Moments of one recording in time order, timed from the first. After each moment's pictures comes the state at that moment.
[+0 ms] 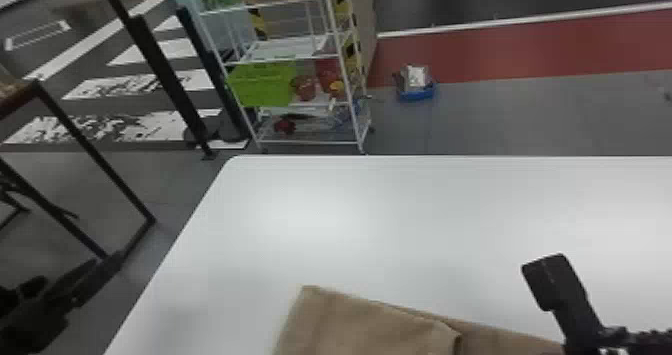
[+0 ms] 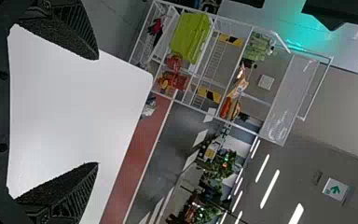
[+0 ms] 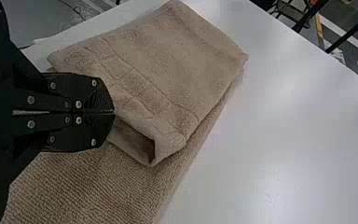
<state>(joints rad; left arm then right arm) 0.45 0.22 1.06 -1.88 0.61 0.65 -0.84 0.14 -0.06 0.36 -2.21 0.15 1.57 0.83</state>
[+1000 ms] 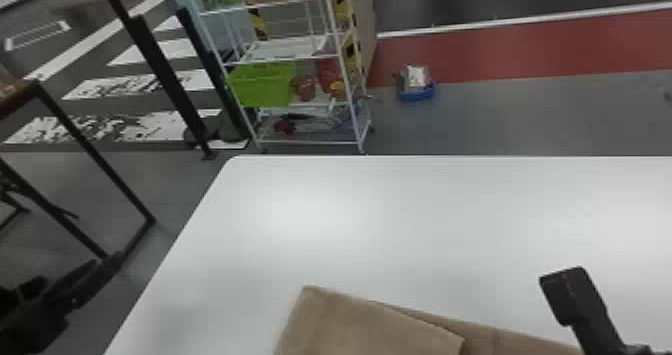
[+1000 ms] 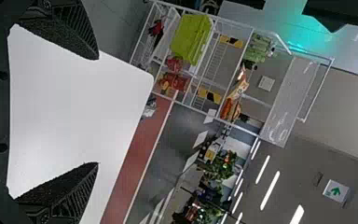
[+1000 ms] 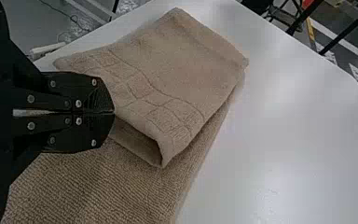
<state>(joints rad) 0.45 0.22 1.06 -1.87 0.61 0.65 -0.83 0.20 -0.08 0.32 -2.26 0.09 1.57 0.82</state>
